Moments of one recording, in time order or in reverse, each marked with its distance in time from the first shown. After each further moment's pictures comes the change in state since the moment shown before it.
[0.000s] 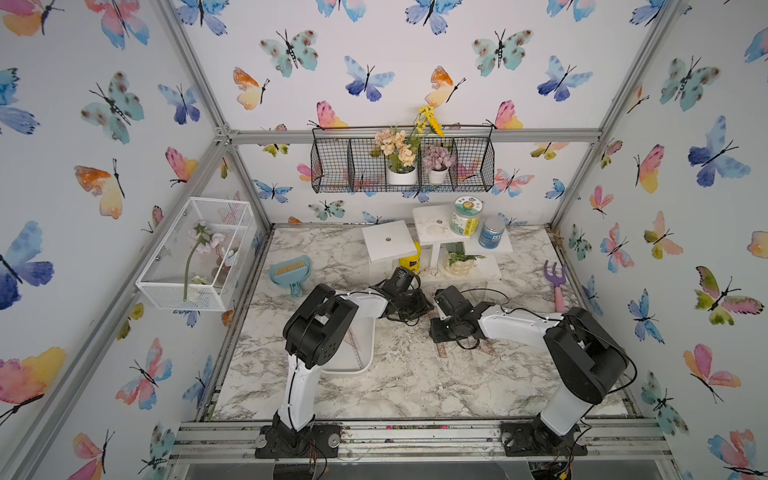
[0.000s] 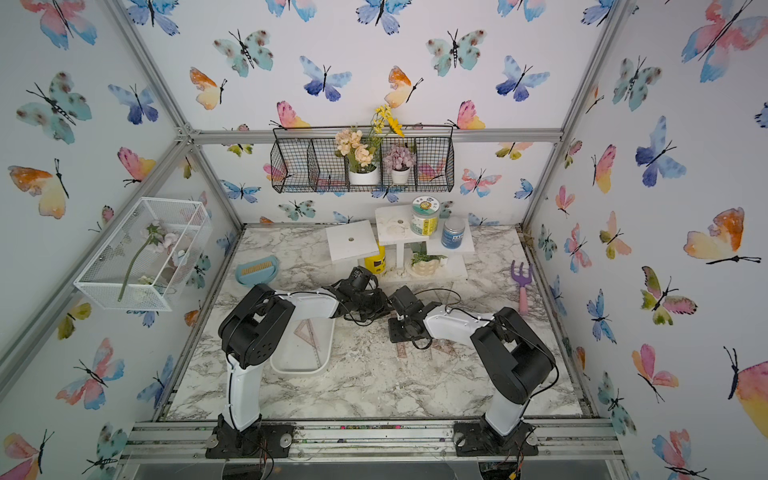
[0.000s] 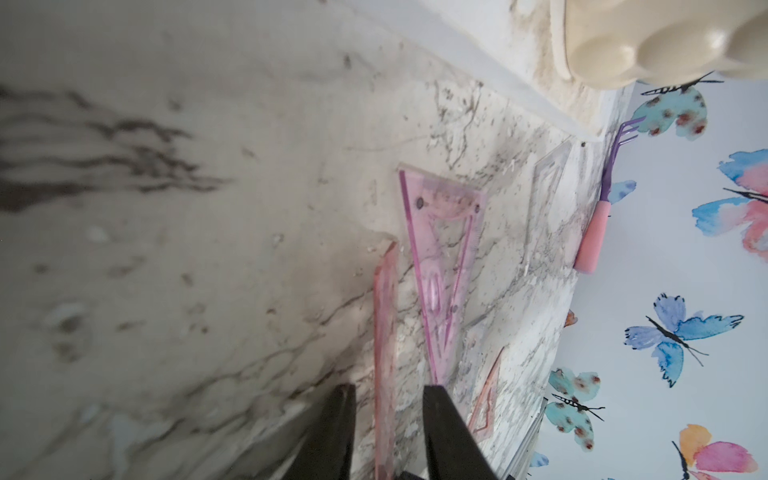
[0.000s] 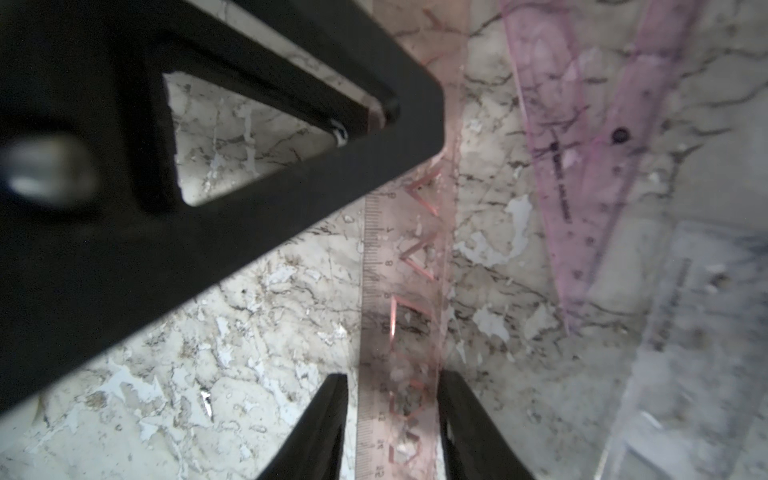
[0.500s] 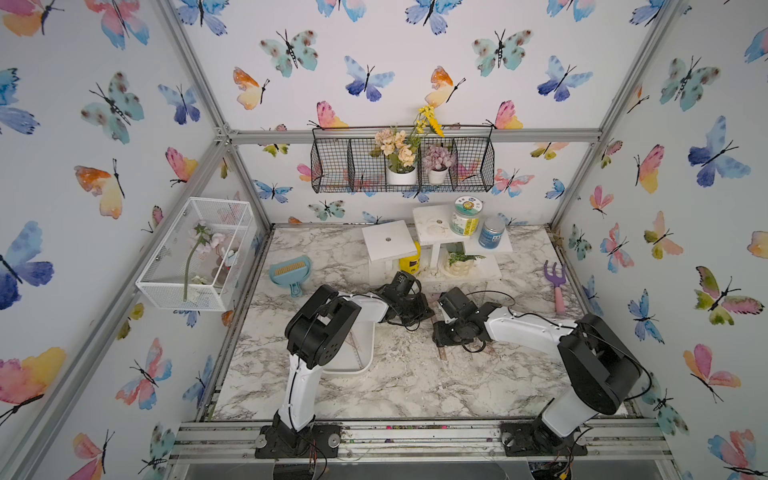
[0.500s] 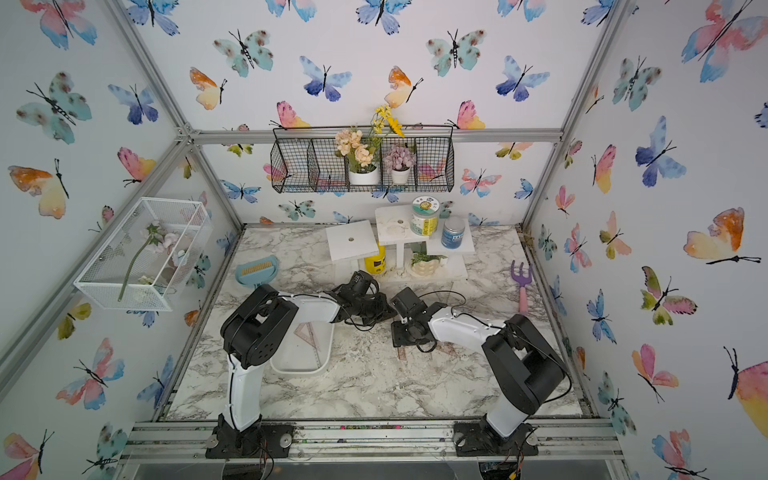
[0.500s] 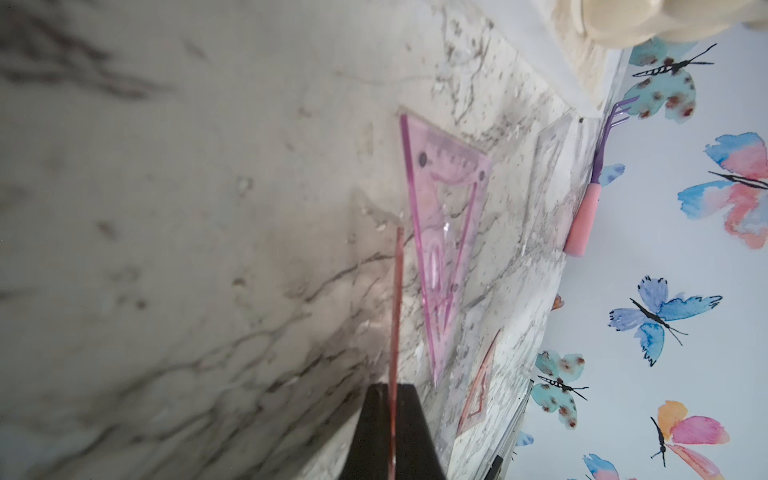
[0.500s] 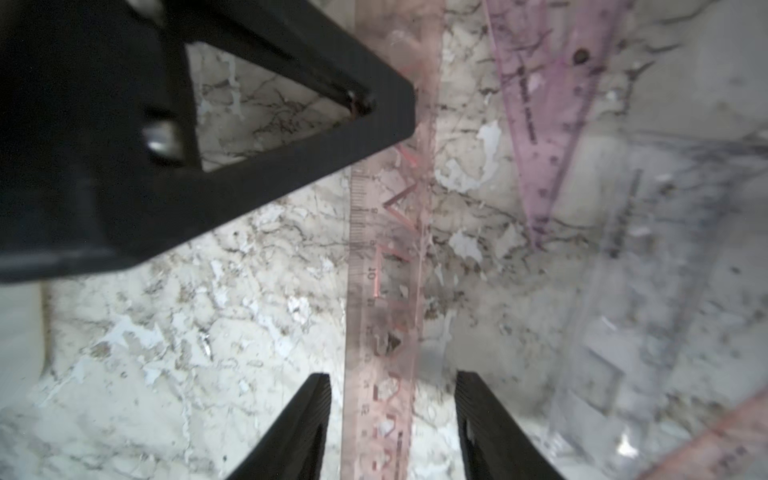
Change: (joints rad) left arm -0.012 -0.005 -0.056 0.071 0.050 -0.035; right arm -0.001 -0.123 -0.008 -0.145 0.013 0.008
